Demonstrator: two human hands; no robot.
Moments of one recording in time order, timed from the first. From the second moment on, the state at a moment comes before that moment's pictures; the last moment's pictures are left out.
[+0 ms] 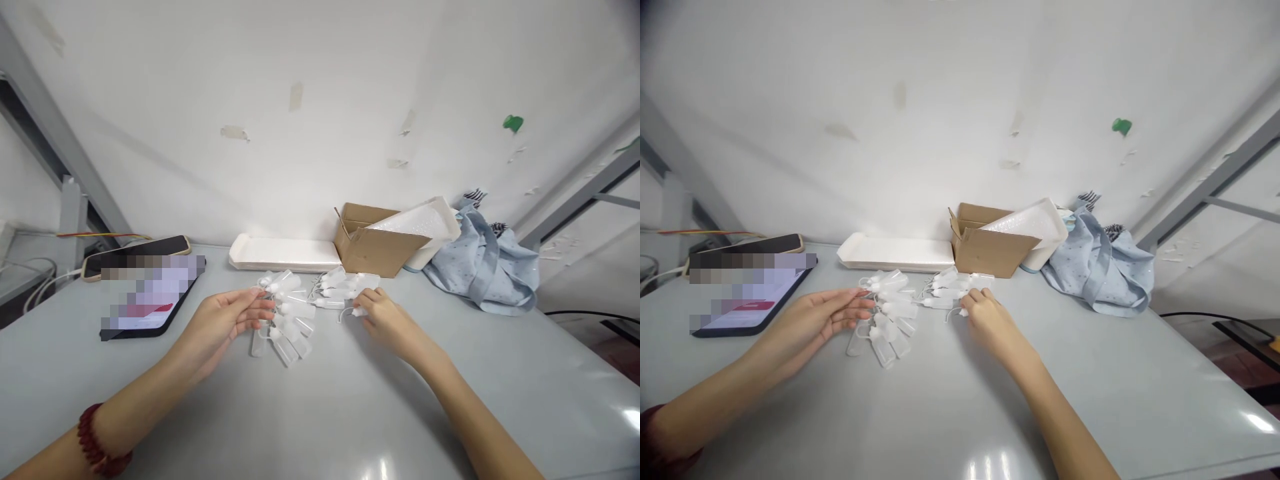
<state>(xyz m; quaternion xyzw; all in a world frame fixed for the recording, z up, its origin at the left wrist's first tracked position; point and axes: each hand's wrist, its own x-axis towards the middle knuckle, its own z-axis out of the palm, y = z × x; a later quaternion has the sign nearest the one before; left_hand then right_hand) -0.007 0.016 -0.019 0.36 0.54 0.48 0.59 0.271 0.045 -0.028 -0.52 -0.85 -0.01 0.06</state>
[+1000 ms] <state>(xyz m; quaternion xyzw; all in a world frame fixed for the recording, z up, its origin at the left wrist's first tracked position) 0.018 -0.015 -0.012 0.62 0.52 0.26 0.52 0.240 0.008 -0.008 -0.36 -0.83 0.29 0.30</state>
